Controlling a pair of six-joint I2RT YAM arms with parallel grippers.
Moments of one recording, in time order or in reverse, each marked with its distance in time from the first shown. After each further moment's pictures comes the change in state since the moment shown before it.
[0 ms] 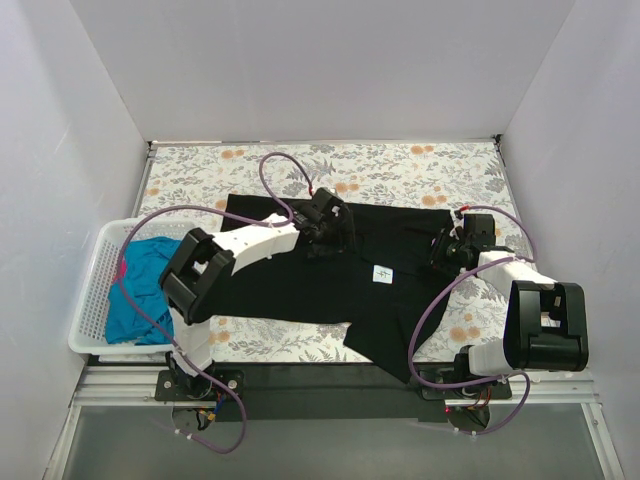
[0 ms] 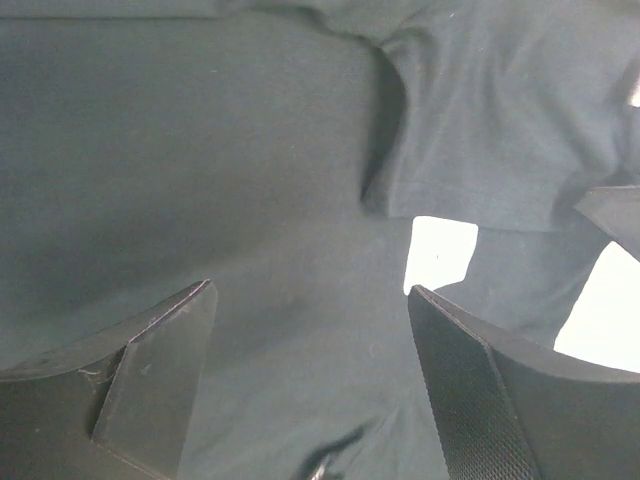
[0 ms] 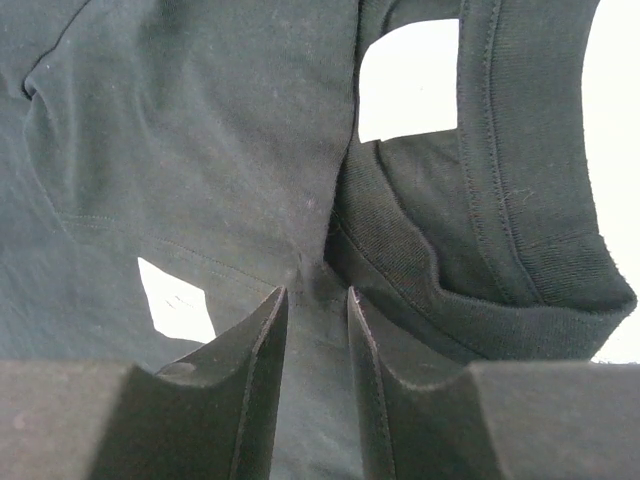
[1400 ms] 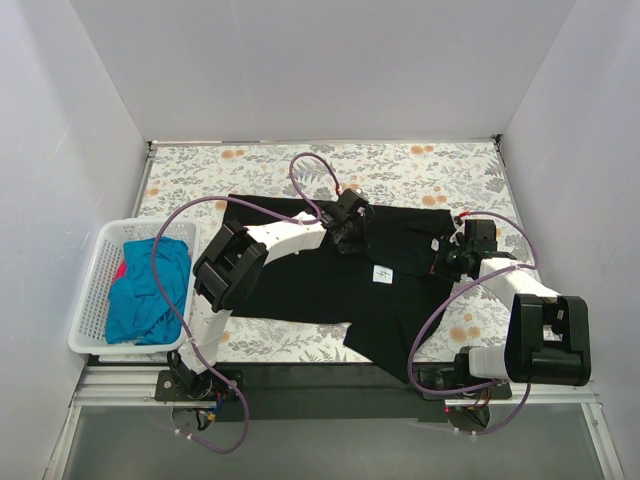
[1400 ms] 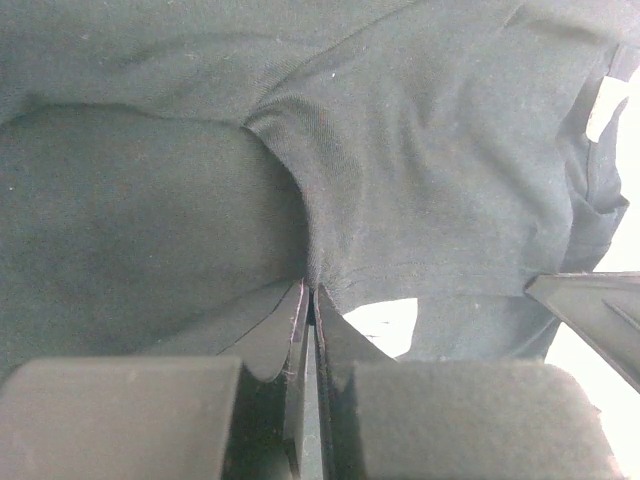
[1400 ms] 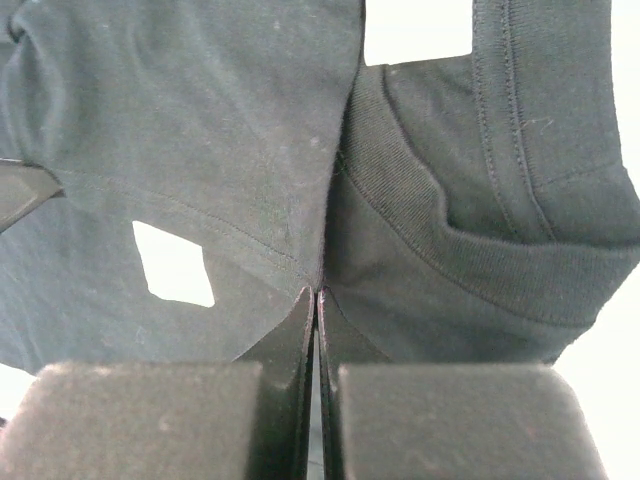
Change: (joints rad) left arm -0.080 0.258 0.227 0.059 0.017 -0.014; right arm 0.000 -0.064 -0.045 -0.048 -0.025 -0.017
